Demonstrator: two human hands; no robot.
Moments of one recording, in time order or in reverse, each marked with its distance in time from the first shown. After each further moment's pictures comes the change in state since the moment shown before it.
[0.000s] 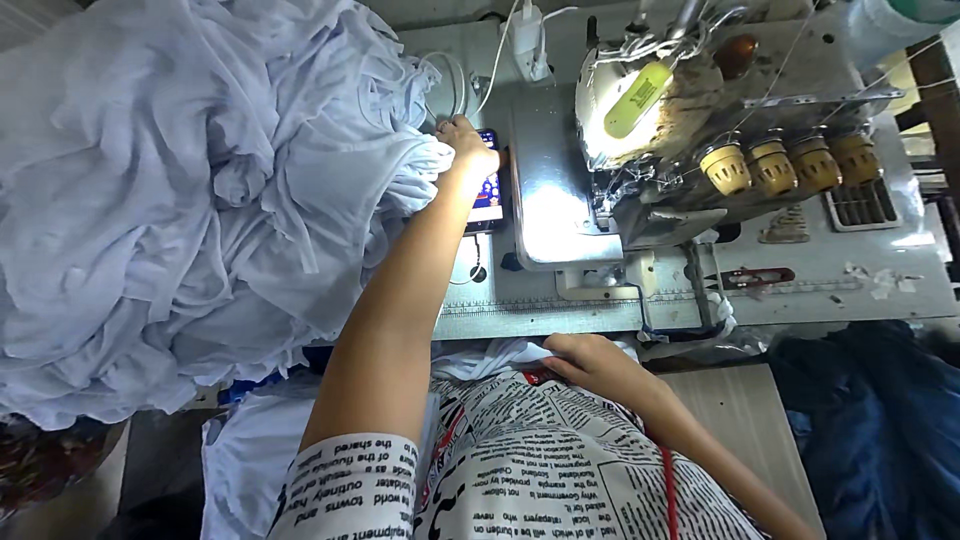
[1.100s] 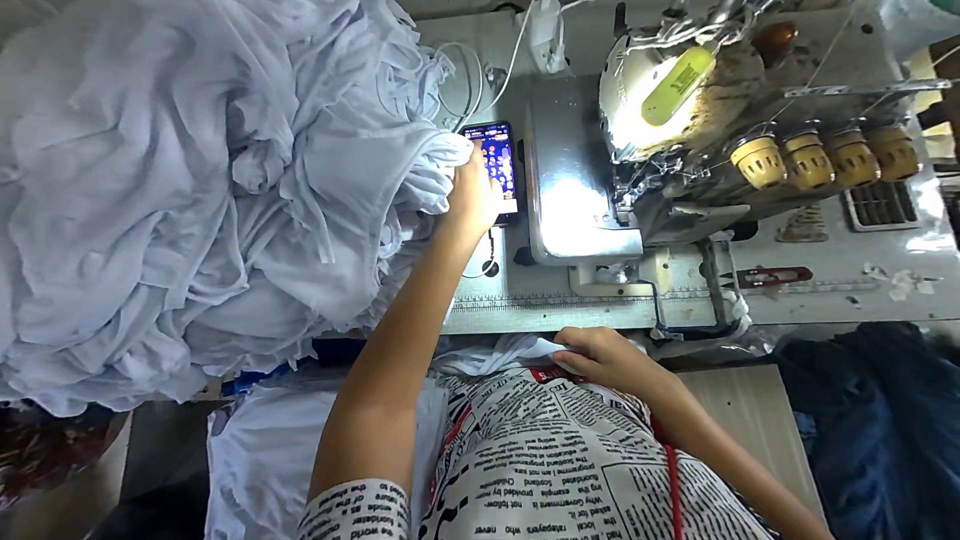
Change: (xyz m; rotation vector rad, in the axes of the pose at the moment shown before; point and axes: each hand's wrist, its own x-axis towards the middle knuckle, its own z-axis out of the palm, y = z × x) left_hand -0.065 -0.052 0.018 -0.273 0.112 0.304; right_hand 0.003 0.009 0.003 0.083 0.034 -0.039
